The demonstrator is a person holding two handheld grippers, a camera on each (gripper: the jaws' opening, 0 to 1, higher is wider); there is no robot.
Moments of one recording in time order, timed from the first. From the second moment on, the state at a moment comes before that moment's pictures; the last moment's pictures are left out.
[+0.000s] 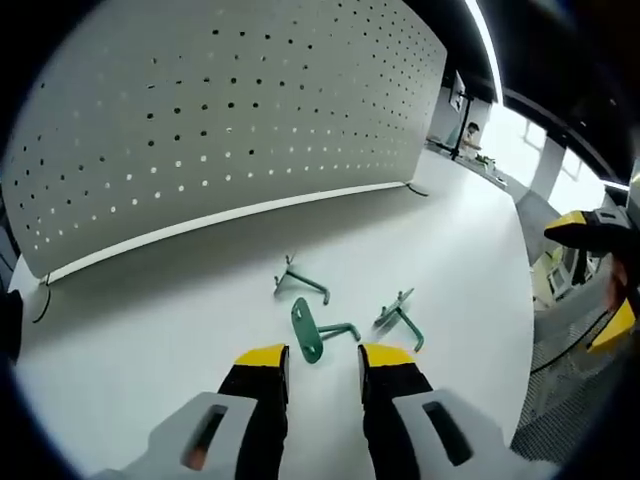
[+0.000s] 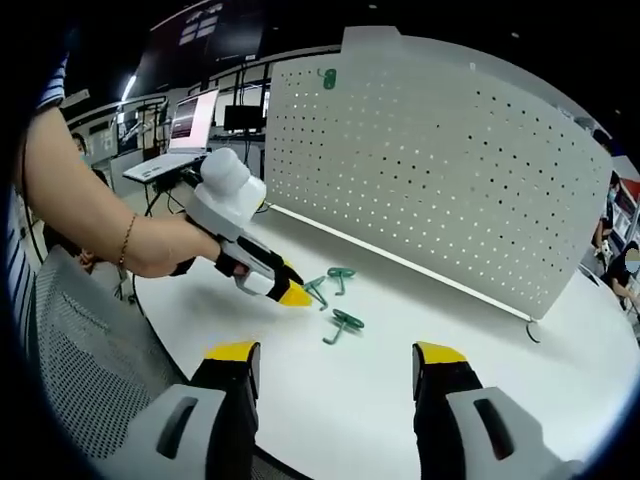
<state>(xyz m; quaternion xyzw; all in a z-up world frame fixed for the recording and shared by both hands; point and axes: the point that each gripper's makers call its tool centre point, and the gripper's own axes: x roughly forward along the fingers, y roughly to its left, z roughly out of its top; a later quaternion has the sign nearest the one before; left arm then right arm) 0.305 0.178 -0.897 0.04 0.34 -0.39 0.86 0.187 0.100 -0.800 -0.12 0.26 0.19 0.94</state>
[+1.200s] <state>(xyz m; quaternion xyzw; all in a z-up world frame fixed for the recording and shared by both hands) 0.317 0.186 -0.885 0.05 0.31 -0.36 0.88 0.187 0.106 -0.801 -0.11 0.26 0.20 0.94</state>
